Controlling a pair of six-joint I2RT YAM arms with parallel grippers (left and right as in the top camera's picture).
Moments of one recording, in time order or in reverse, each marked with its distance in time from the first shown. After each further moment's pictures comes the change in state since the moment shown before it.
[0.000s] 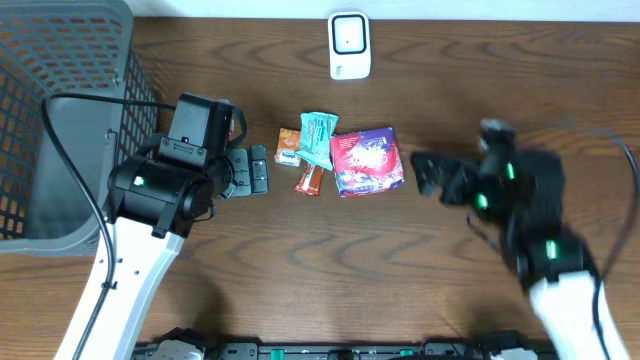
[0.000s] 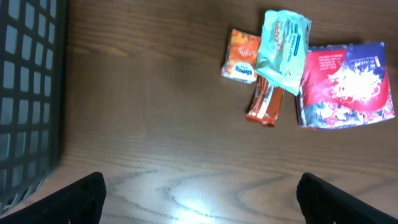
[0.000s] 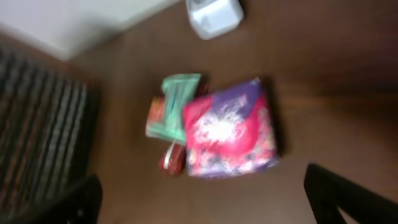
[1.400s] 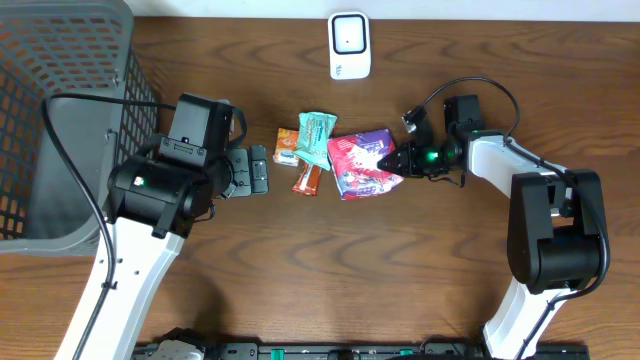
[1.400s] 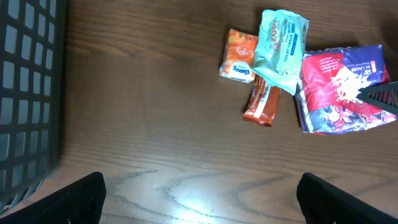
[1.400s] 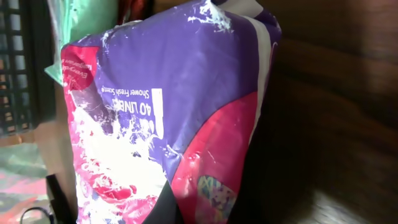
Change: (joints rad) left arm 0.000 0.000 0.000 -0.001 0.000 0.000; right arm -0.055 0.916 0.243 0.082 -0.414 -0.355
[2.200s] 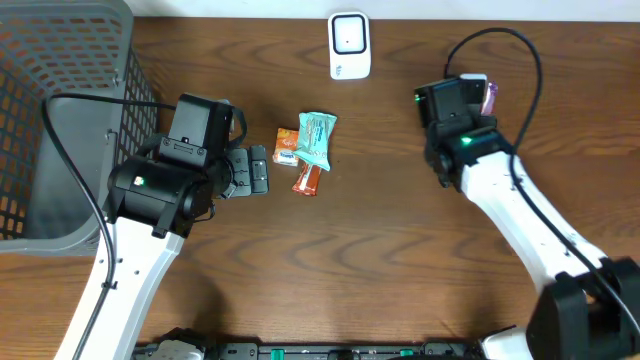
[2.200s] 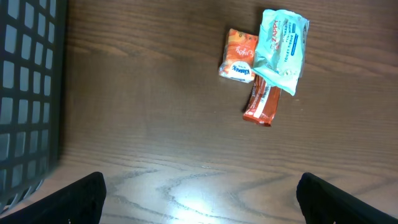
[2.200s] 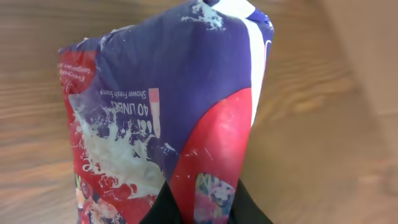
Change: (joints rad) left arm 0.000 0.000 0.000 0.000 0.000 0.000; right arm 0.243 -0.357 0.062 -0.222 1.551 0.172
